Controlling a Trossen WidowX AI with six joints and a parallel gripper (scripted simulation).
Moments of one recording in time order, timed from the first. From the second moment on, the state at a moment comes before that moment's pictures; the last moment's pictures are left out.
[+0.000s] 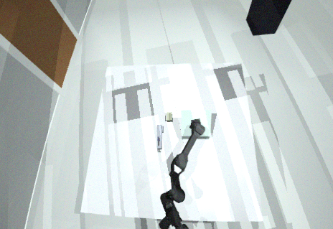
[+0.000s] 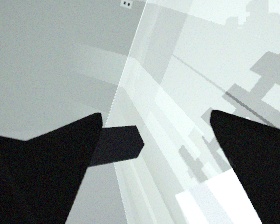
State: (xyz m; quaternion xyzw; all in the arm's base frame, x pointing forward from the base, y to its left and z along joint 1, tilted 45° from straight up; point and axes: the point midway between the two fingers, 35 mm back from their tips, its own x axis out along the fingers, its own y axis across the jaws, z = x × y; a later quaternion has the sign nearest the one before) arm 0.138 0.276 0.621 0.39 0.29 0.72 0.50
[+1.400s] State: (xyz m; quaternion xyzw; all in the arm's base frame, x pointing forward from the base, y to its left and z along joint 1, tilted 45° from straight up) arm -0.072 0.038 0.745 0.49 0.04 0.86 0.12
